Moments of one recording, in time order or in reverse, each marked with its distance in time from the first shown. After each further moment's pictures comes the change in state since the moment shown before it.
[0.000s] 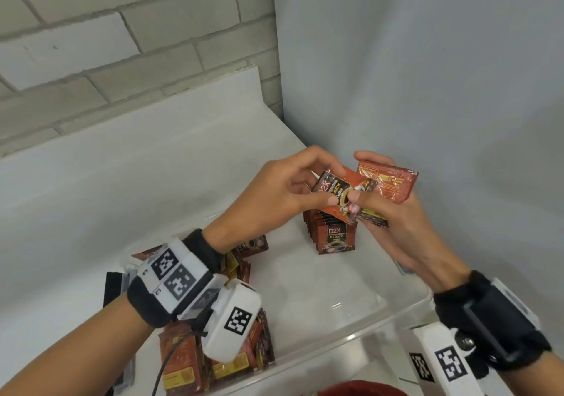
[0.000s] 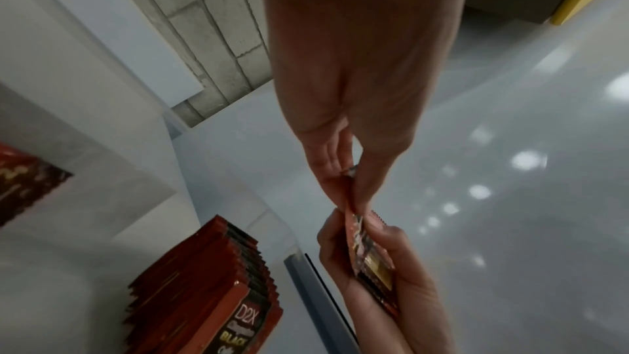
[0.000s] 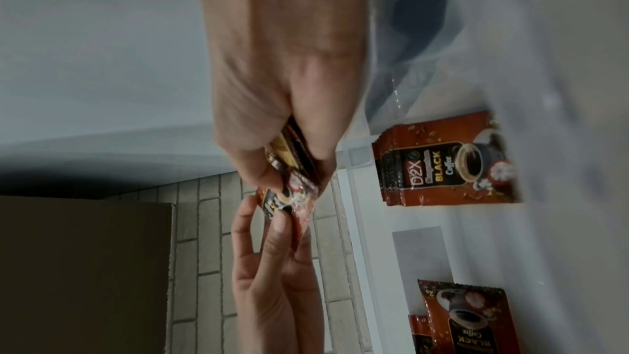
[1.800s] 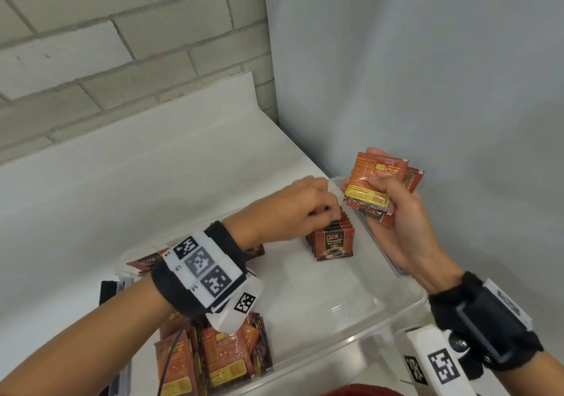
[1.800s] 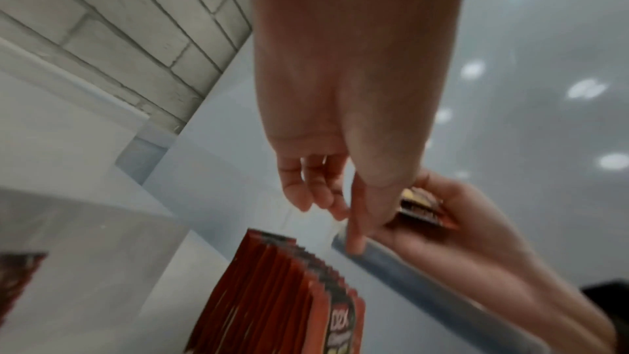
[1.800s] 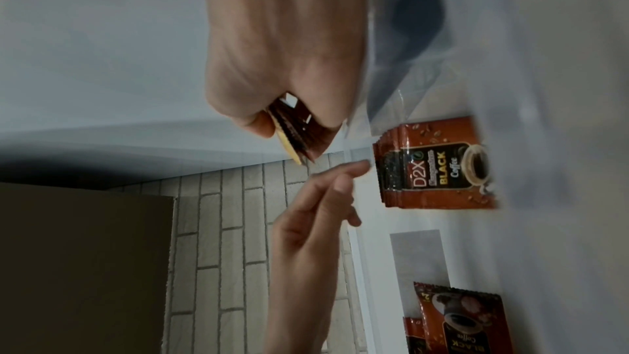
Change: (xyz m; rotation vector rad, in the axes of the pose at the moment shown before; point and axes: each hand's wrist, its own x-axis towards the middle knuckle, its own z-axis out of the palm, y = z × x) left_hand 0.028 -0.029 0.009 0.724 -0.345 0.122; right_hand 0.003 -0.004 -0.002 0.187 0.234 -0.011
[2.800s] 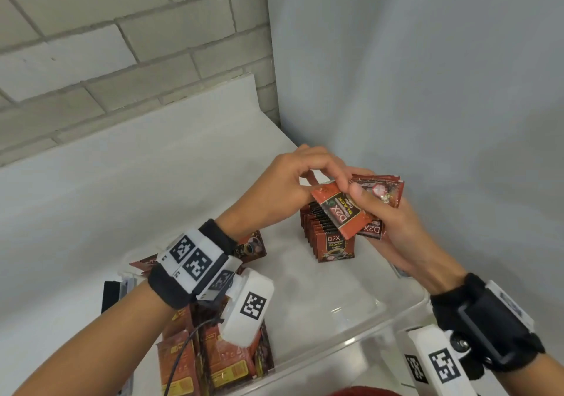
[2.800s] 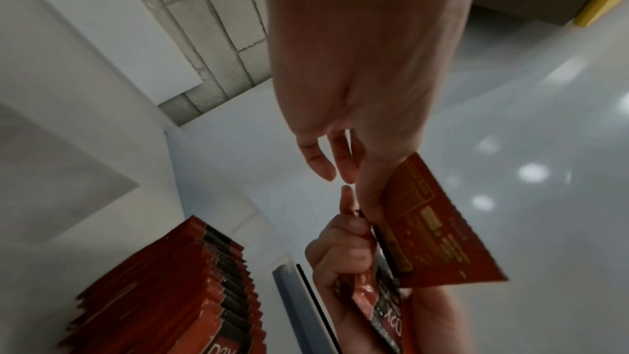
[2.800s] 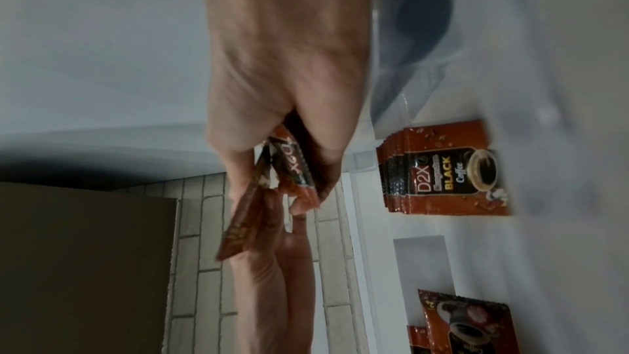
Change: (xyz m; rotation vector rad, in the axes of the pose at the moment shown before) left_hand -0.007 0.013 -0.021 -0.541 0.352 0.046; right_hand -0.006 -0.001 0.001 -0.250 -0.268 0.072
